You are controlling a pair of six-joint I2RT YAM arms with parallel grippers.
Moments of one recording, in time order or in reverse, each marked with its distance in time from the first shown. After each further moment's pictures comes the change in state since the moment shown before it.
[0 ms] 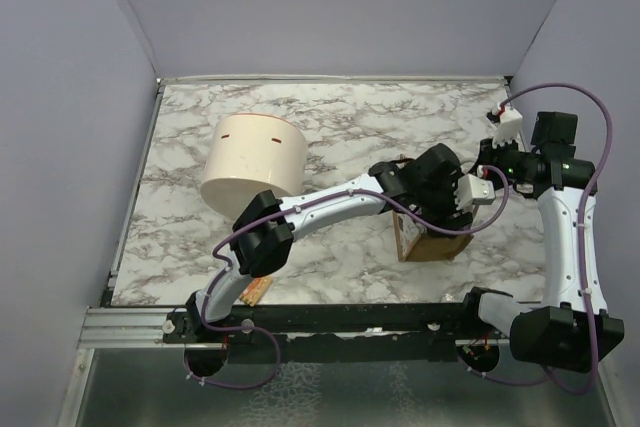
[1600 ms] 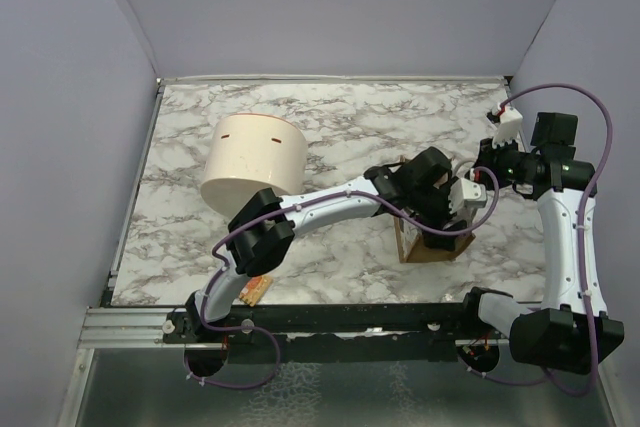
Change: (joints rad) left arm 0.021 -0.035 -0.160 0.170 0.186 -0.072; right arm 0.000 -0.008 -0.006 0.011 -0.003 0.002
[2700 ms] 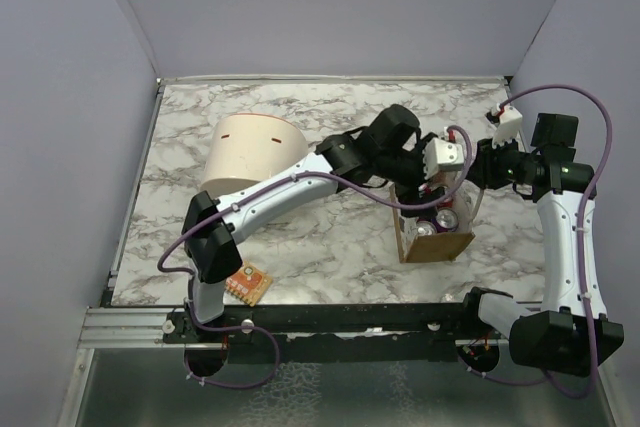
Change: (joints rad) left arm 0.086 -0.249 0.018 -0.182 -0.045 0.115; right arm 0.000 -0.012 -0.016 0.034 0.000 -0.034
